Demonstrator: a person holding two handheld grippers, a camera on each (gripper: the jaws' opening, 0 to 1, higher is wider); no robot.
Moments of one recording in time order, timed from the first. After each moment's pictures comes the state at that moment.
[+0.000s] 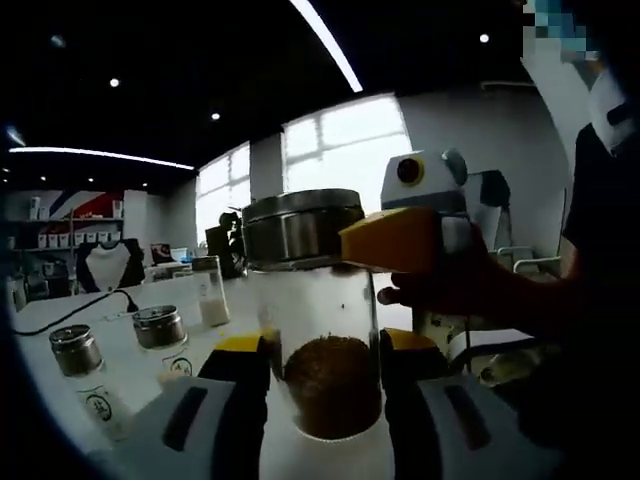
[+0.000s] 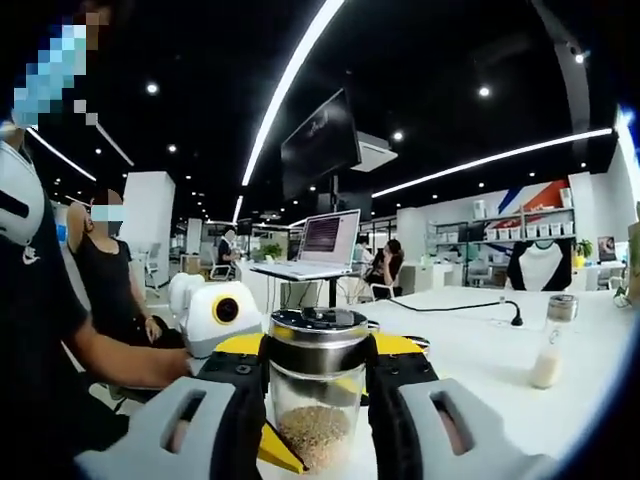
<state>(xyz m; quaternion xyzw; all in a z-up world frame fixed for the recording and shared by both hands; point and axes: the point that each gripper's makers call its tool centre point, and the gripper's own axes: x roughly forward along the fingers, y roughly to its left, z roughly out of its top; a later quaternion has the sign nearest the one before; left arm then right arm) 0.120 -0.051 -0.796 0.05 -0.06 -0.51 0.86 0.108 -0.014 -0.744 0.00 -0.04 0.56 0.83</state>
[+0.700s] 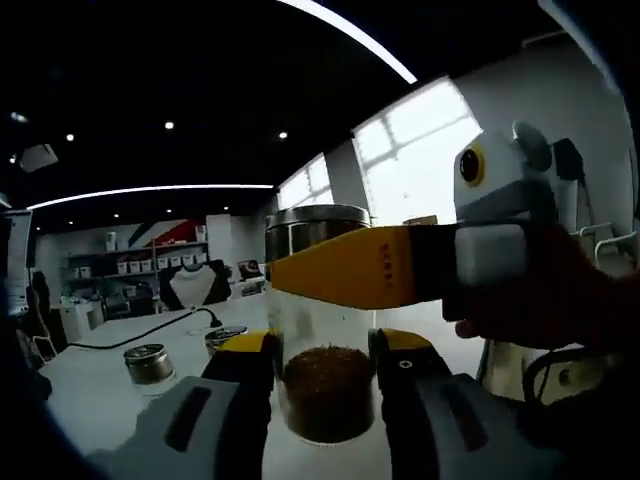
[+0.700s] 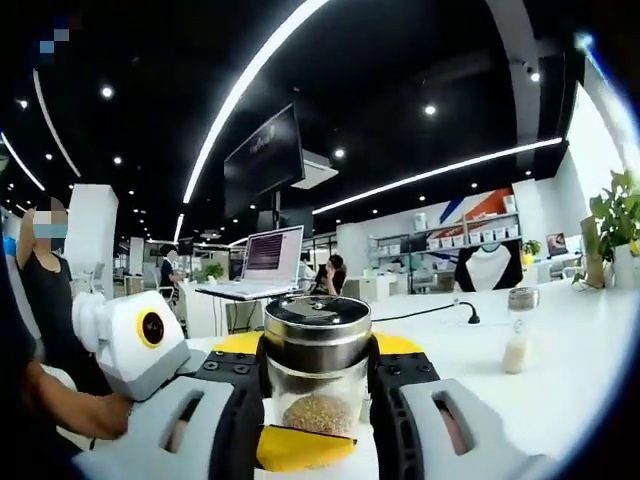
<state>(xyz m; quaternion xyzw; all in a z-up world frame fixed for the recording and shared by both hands) 0.135 -0.032 -0.780 0.07 -0.09 -0.37 0.92 0.131 -0.013 -0.739 0.05 -0.05 0.45 0.89</state>
